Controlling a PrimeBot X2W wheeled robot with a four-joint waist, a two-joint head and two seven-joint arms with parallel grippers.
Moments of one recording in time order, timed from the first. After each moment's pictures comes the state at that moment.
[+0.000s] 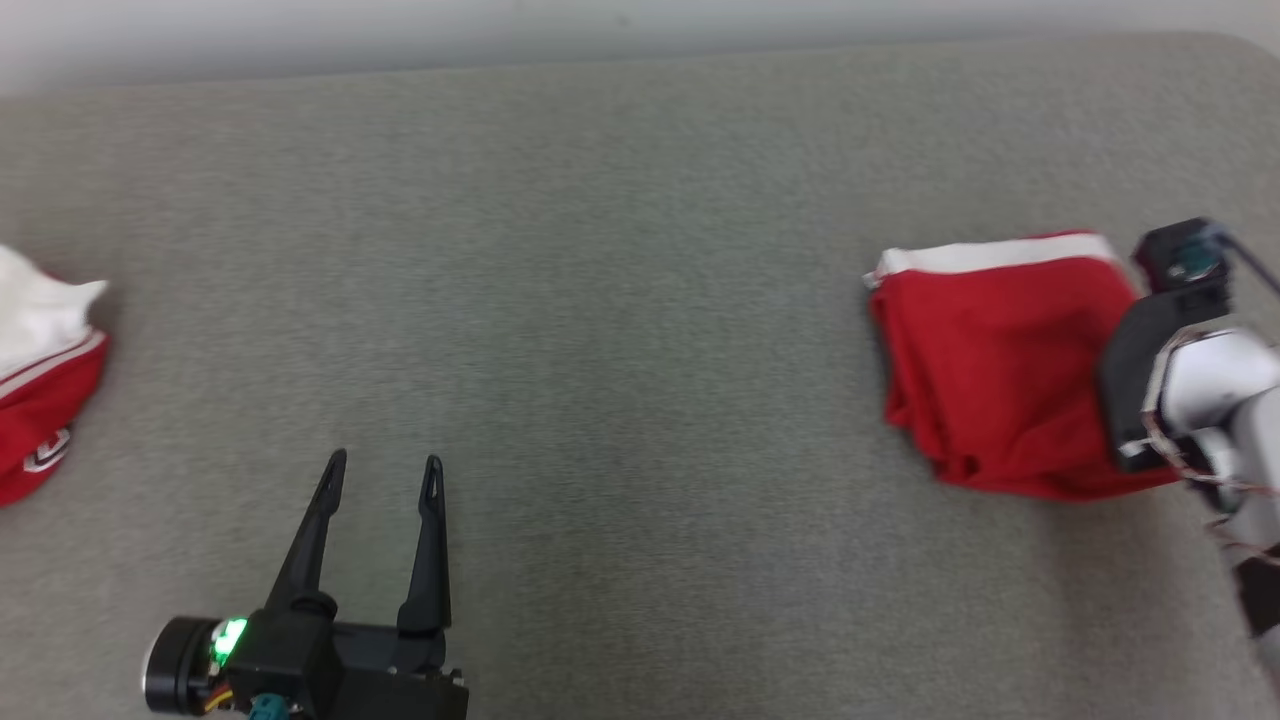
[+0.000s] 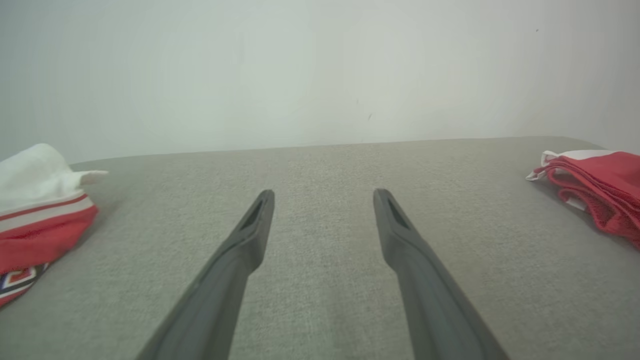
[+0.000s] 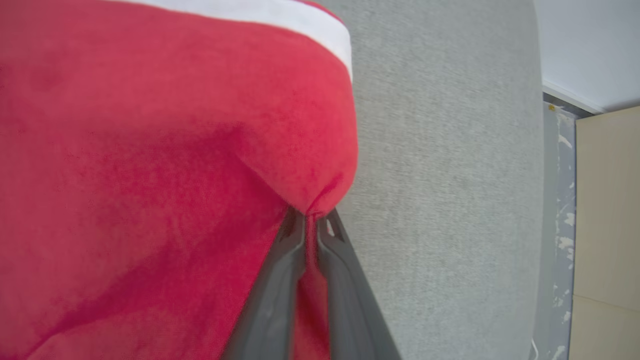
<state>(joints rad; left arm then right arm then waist) -0.08 0.06 -0.11 0.03 -0.08 -0.05 -0.26 -0.59 -0.46 0.08 0.37 0.11 0.13 0.87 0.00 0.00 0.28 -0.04</state>
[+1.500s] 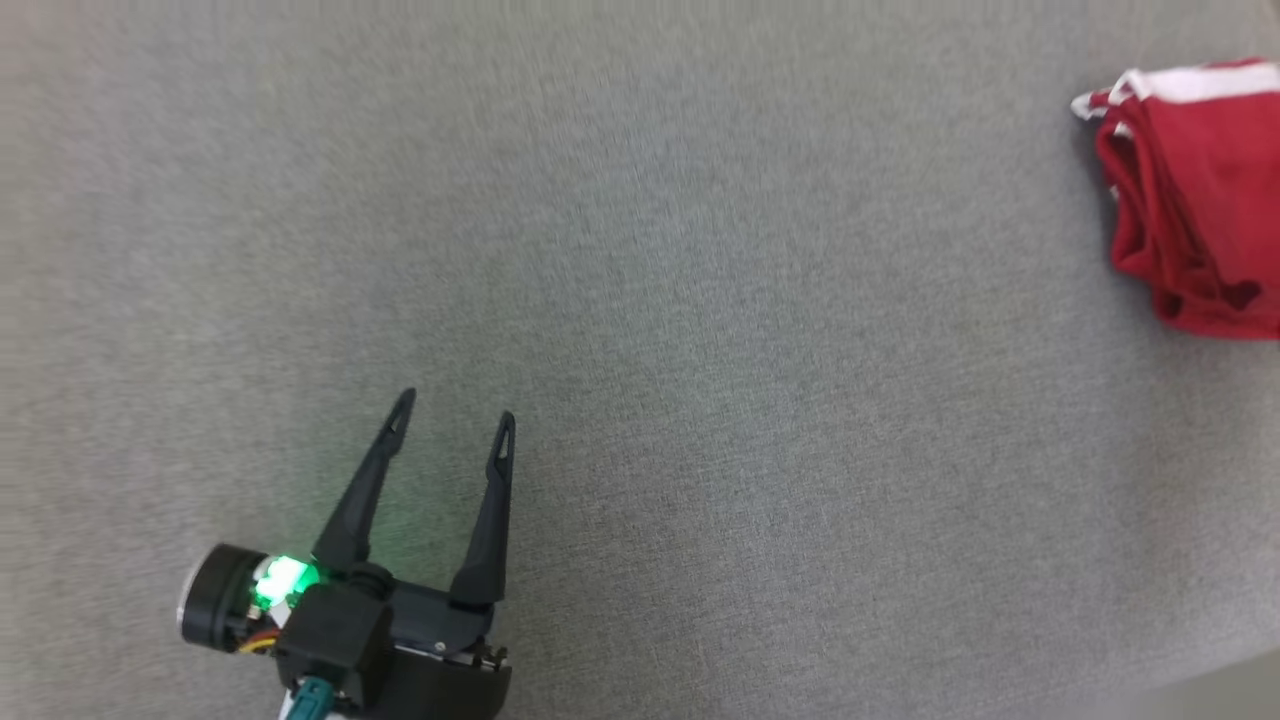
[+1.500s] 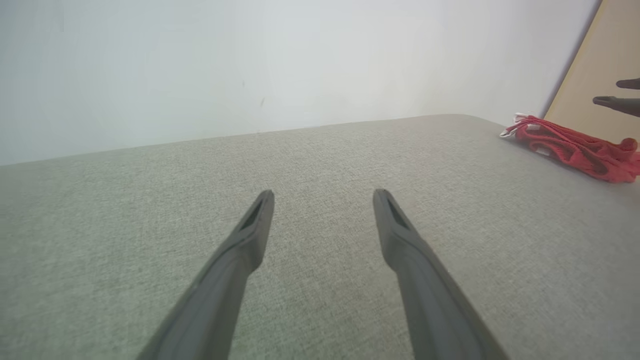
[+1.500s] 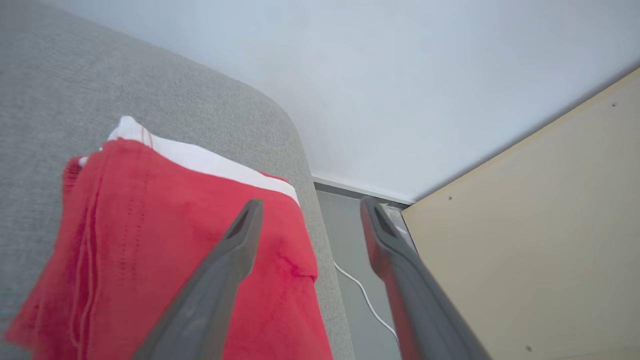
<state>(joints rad) -0.16 0.11 -0.23 -0.06 -0.04 -0.08 -0.26 -0.74 -0.57 -0.16 0.66 -0.17 0.13 -0.03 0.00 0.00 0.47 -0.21</state>
